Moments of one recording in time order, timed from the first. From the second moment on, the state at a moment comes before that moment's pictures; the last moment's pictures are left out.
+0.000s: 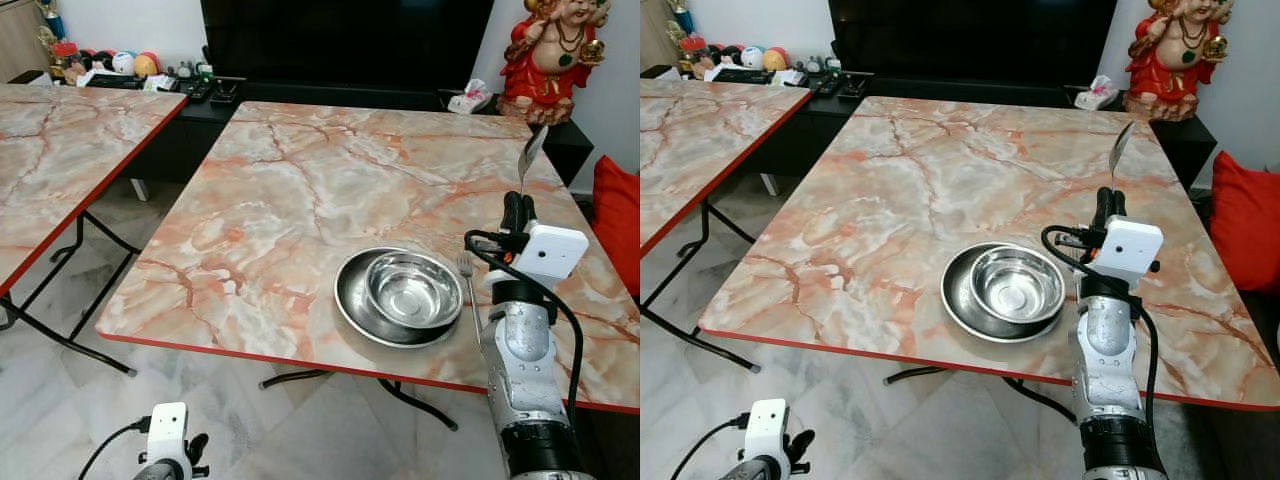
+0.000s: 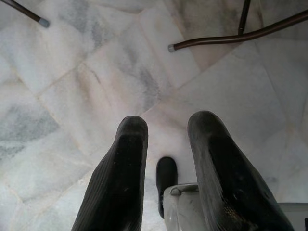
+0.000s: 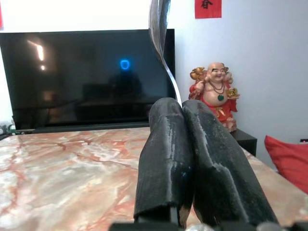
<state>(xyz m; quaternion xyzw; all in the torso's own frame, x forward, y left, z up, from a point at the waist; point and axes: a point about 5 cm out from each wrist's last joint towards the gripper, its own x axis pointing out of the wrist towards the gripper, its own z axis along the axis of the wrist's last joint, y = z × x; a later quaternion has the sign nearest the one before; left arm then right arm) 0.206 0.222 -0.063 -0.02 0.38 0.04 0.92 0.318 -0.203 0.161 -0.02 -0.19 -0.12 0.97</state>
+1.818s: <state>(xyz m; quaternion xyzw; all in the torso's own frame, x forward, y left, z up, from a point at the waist) 0.207 0.220 -0.063 -0.03 0.38 0.04 0.92 0.322 -0.304 0.149 -0.14 0.04 -0.22 0.96</state>
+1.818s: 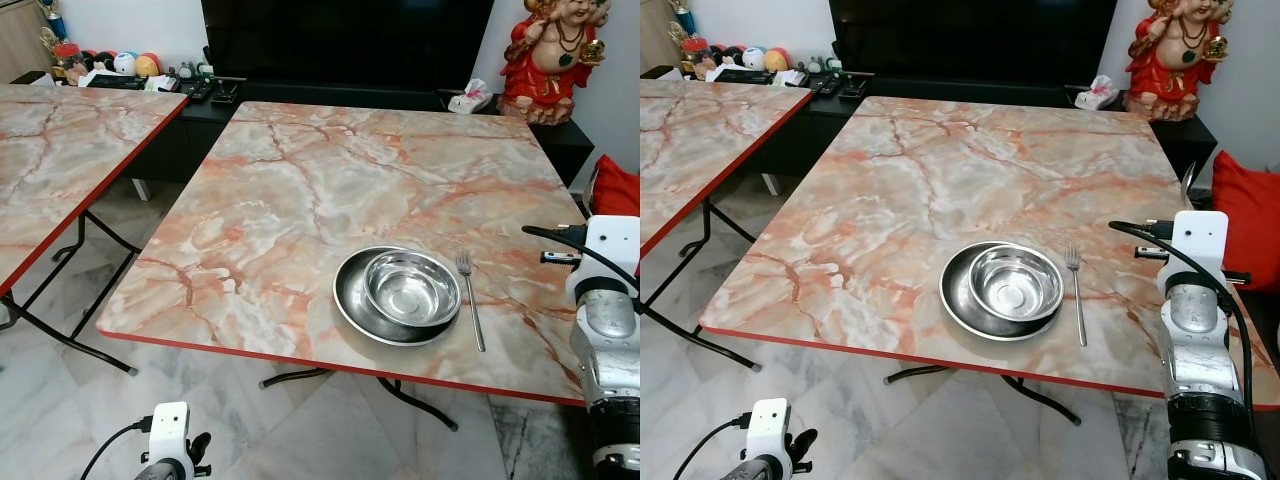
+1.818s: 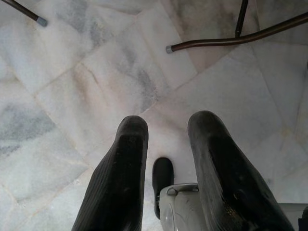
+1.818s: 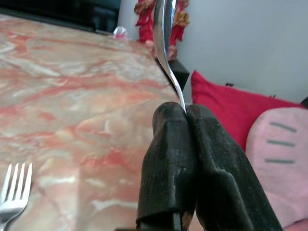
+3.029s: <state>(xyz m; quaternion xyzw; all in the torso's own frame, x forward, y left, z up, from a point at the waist) 0.206 0.222 -0.063 -0.03 0.38 0.04 0.92 0.328 -0.277 0.126 -0.10 0.10 -0.15 0.98</state>
